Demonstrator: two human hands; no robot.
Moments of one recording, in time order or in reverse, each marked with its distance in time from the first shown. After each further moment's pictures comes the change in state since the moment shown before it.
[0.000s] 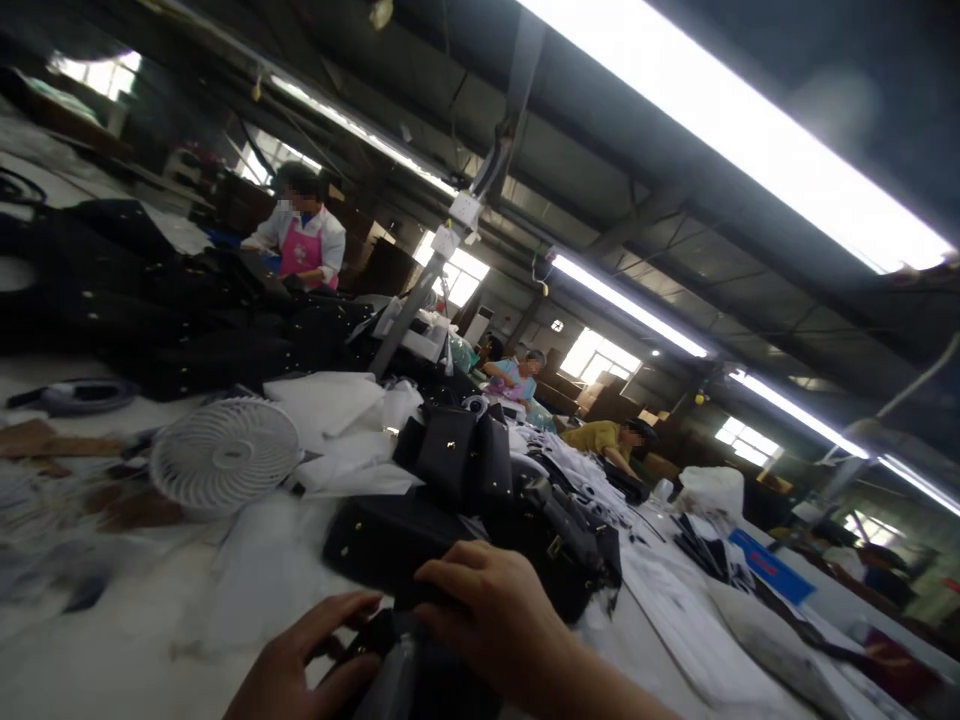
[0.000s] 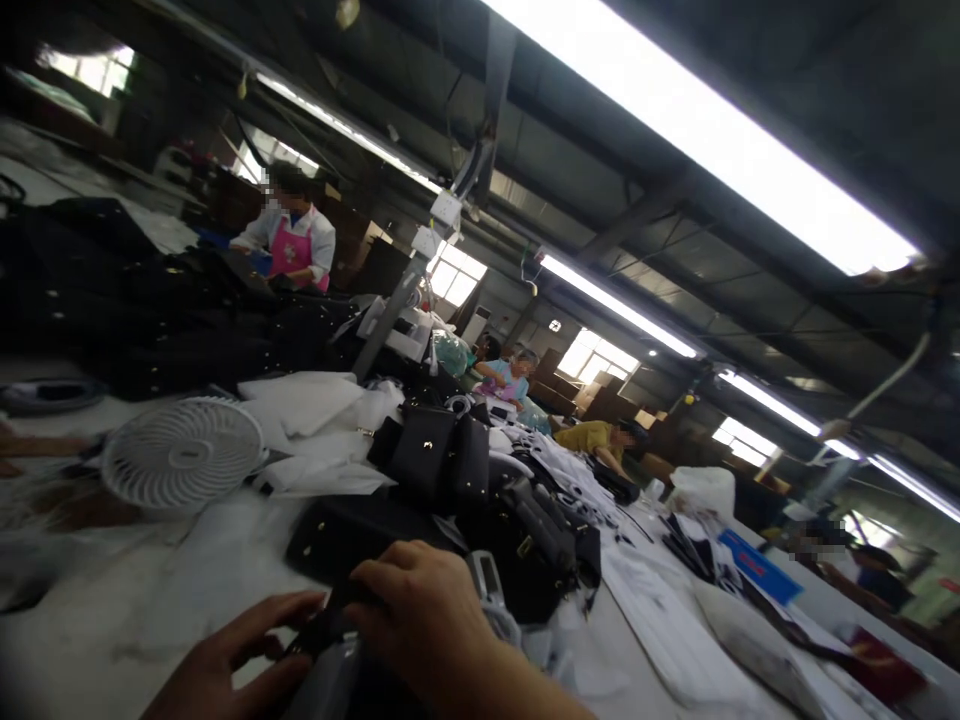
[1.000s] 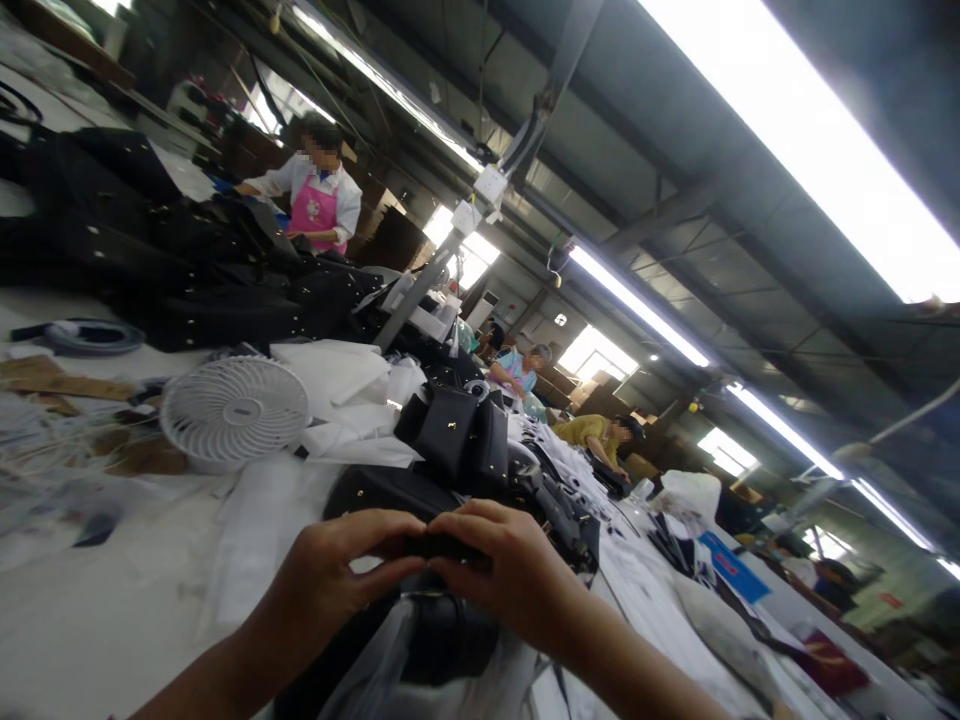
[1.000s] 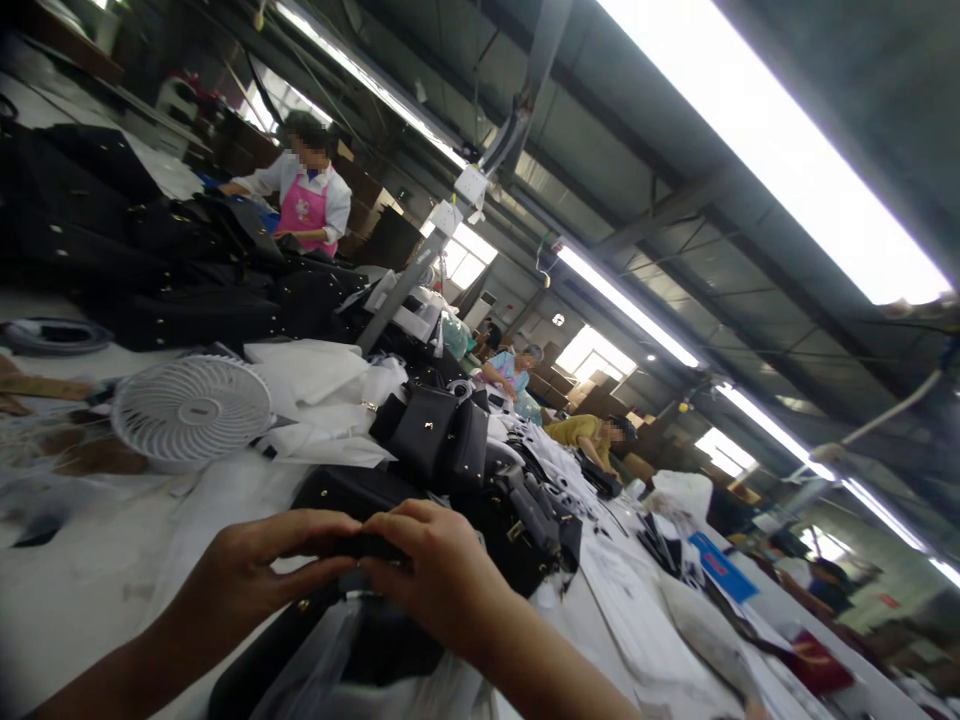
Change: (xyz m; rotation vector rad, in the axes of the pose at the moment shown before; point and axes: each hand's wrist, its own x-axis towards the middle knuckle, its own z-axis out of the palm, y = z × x) left_hand 0.034 0.083 -0.015 -0.115 0.050 0.297; right_hand 0.014 -0.008 -0.027 0.153 -0.032 -0.093
